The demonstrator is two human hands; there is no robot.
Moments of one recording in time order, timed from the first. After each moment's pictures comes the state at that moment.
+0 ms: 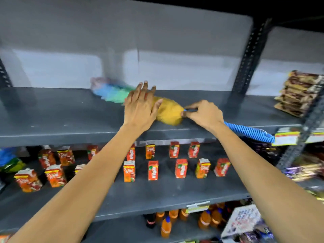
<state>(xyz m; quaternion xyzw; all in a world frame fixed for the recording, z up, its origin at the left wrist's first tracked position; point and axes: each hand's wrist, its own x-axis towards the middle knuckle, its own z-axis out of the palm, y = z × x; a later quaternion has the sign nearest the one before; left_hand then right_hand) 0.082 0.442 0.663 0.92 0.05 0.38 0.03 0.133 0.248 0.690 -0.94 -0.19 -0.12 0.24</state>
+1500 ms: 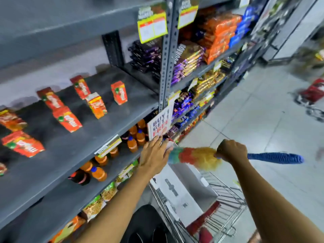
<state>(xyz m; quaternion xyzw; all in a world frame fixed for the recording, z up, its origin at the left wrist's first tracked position) 0.052 0.094 0.346 0.94 -0.30 -0.05 0.12 -0.011 -0.153 0.391 -0.93 0.30 0.22 0.00</state>
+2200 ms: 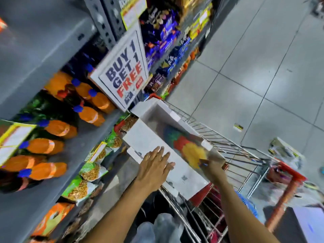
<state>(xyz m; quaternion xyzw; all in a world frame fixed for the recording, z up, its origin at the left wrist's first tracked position) 0.019 0.031 0.091 0.88 -0.38 -0.29 0.06 -0.099 -0.169 0.015 -0.76 0.44 0.33 0.34</state>
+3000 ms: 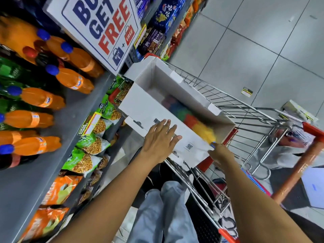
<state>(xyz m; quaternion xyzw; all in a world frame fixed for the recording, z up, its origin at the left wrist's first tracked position) 0.000 0.029 0.040 0.85 -0.41 -0.33 0.03 -0.153 -0.149 -0.046 -0.76 0.43 0.43 0.25</state>
